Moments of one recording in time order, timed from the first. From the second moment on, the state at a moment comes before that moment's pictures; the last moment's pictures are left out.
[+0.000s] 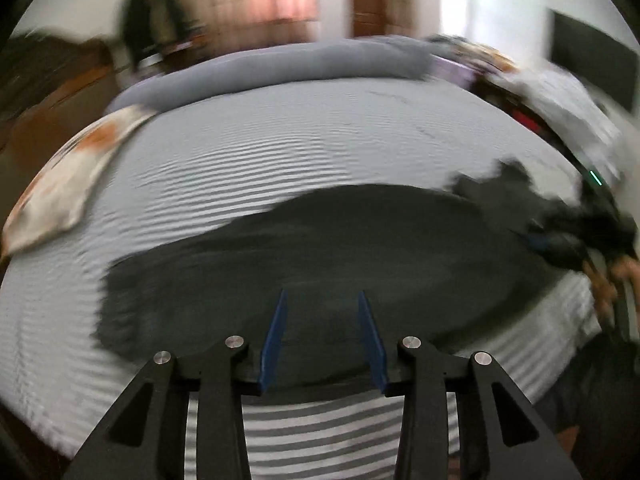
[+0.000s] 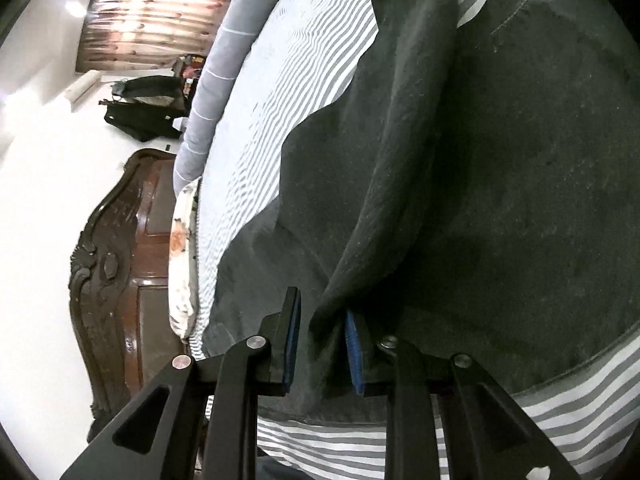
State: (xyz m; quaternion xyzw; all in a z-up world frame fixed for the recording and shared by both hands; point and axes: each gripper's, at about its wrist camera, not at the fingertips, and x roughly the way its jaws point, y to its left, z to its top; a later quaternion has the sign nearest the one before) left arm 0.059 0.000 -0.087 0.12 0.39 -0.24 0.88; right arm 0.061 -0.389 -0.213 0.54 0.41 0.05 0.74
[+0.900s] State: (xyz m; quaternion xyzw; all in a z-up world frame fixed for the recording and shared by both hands) left arm 0.040 -0.193 -0.177 0.25 0.40 -0.35 0.81; right arm 0.054 -0.444 -0.229 0.59 0.37 0.04 0.71
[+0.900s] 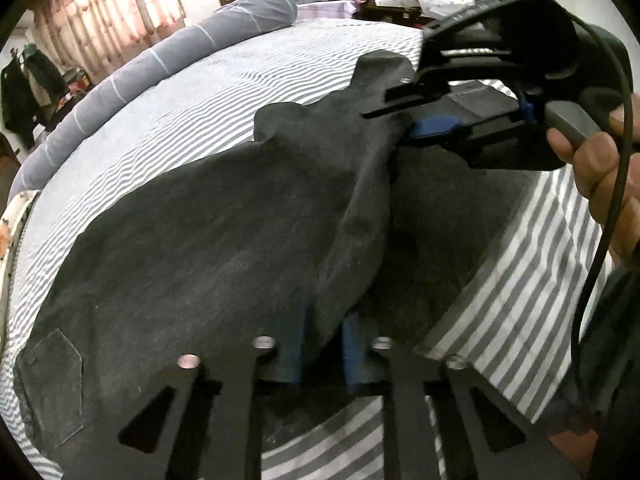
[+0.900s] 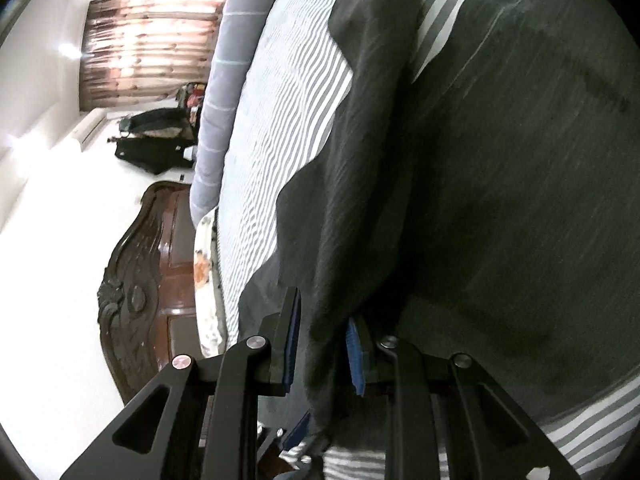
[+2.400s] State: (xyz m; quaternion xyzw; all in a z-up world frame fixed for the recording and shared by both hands) left arm 0.092 -0.133 -0.189 0.05 0.47 -0.34 0.82; right arm 0.194 -0.520 -0.159 0.40 0.45 -0.01 0.80
